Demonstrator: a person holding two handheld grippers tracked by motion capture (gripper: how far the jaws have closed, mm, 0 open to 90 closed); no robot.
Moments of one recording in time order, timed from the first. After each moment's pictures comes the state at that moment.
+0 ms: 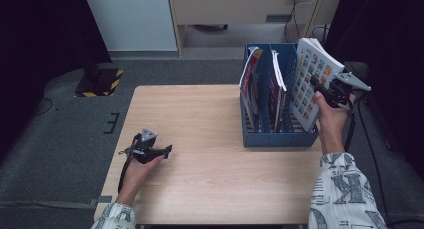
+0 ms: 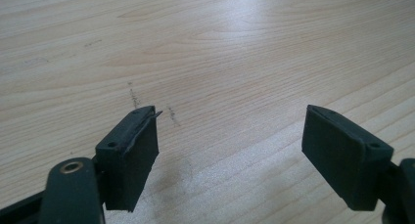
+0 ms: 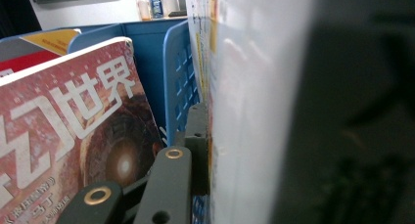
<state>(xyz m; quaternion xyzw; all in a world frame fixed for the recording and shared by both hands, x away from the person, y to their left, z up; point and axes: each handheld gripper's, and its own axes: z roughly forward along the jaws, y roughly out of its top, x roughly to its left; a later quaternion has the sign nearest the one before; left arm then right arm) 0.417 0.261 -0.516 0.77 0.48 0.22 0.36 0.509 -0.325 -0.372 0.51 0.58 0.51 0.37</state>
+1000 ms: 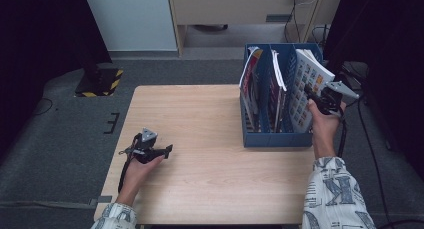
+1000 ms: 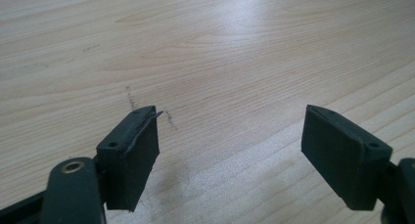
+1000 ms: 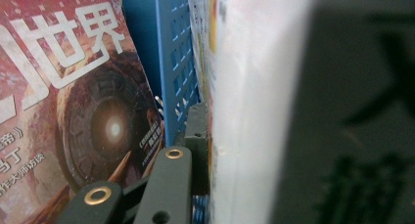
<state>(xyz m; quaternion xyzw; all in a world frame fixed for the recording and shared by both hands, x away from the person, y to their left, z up) 0.417 0.259 -0.515 0.77 0.48 0.22 0.36 0.513 -0.317 -0.408 0.53 0.58 0.50 0.36</state>
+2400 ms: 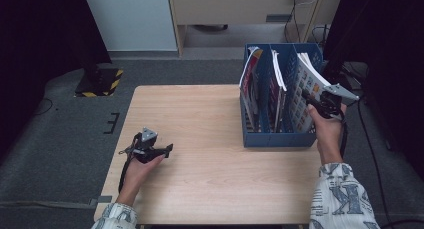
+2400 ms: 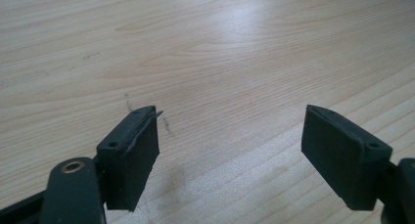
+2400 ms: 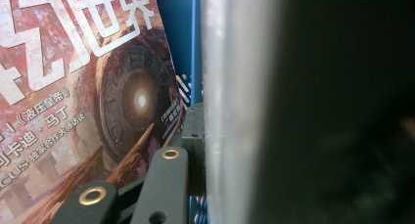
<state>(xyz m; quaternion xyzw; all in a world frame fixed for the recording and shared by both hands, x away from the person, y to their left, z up) 0.416 0.258 -0.511 0.77 0.48 0.22 0.37 0.498 -0.315 -0.406 0.50 0.62 0.49 0.34</state>
